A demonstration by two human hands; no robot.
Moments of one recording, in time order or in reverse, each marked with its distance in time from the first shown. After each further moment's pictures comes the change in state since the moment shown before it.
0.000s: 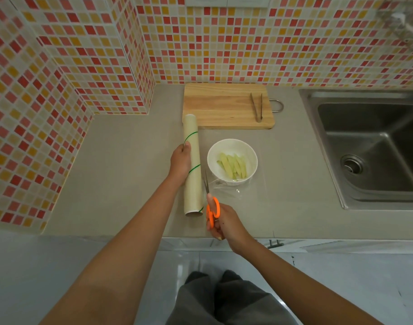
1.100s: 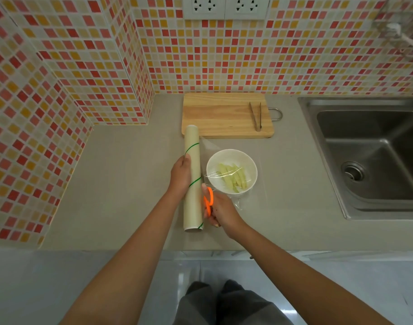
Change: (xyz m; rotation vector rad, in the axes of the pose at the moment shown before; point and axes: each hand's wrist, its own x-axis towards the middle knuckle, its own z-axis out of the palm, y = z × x) left_hand -0.009 0.002 0.002 -0.061 -0.017 0.012; right_hand 0.049 -0.026 -0.002 0.011 0.021 -0.076
